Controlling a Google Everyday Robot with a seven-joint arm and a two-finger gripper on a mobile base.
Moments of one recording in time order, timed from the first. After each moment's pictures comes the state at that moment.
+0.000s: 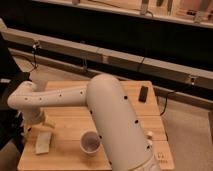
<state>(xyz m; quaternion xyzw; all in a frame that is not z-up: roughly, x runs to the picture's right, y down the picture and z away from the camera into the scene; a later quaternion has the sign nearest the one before) -0.346 0.220 0.784 -0.24 -0.32 -0.67 0.63</state>
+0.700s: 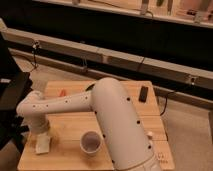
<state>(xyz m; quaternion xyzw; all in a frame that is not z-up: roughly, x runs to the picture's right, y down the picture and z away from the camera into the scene) -0.330 0.274 0.796 -0.29 -0.34 -0.62 0.64</state>
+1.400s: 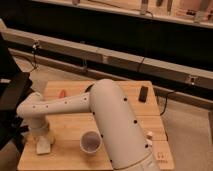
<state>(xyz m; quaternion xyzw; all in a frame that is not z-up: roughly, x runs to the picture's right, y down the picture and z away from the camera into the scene) -0.332 0.281 0.796 -0.31 -0.34 -0.62 0.64</state>
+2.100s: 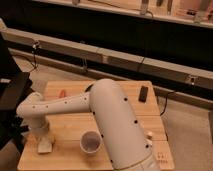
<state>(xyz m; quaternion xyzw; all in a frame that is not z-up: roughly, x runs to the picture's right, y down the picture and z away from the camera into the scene) -0.324 0.267 0.796 -0.30 -0.33 -0.62 0.65</state>
